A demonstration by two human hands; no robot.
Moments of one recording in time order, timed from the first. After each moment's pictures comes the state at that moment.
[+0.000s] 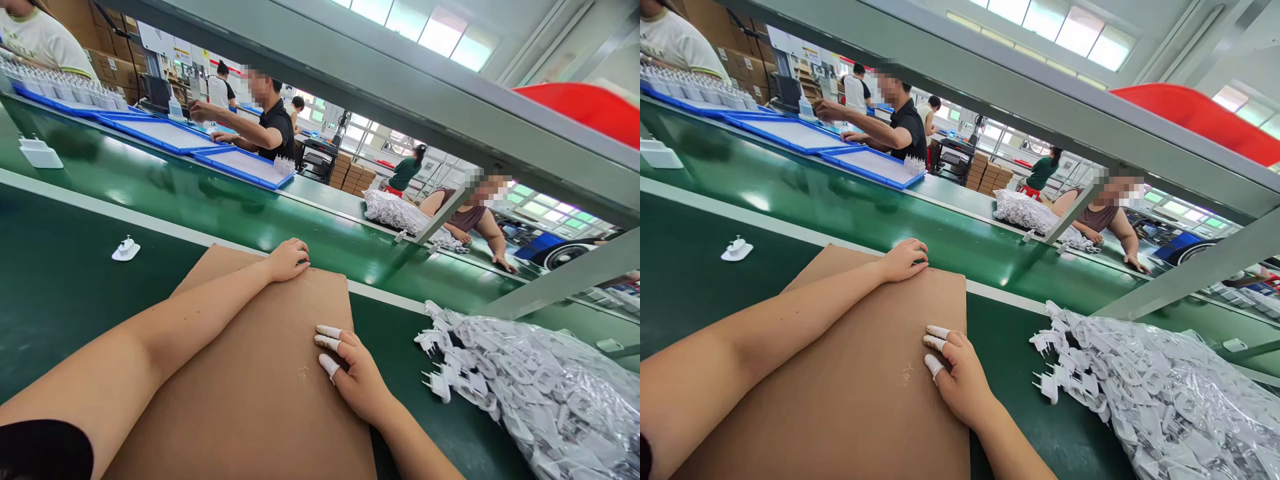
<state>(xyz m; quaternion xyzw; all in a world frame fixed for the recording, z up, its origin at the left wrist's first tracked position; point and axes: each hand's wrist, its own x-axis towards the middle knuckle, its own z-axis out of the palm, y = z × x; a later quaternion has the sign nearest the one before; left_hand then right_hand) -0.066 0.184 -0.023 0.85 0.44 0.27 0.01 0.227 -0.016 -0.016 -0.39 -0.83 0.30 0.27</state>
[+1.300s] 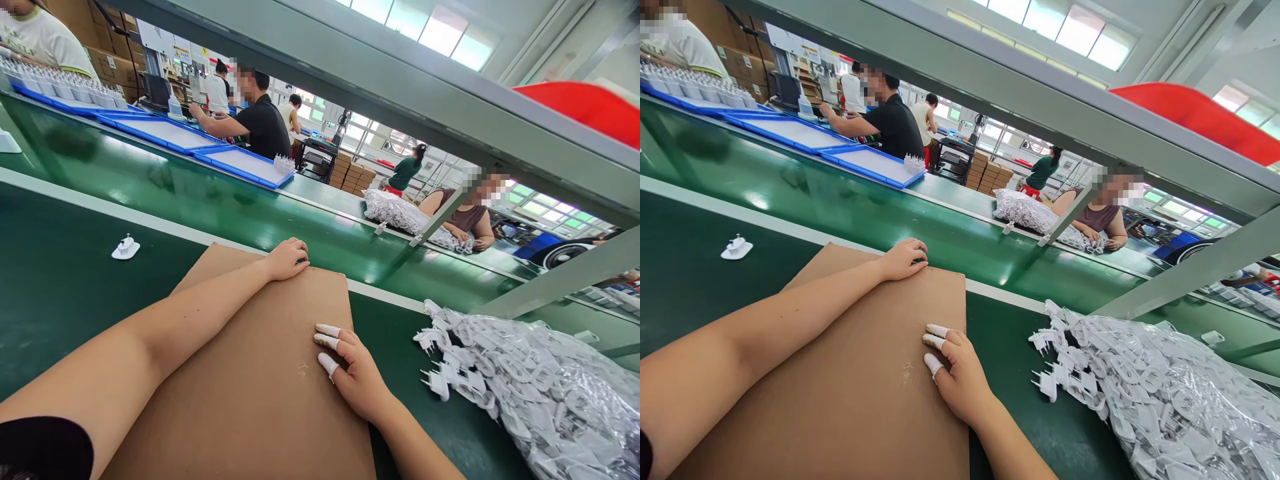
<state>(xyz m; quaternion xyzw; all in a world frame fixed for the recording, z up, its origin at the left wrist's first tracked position) -0.067 0.187 -0.026 0.86 0.44 0.27 0.01 0.226 -0.016 -0.011 -0.39 -0.83 0.29 0.26</state>
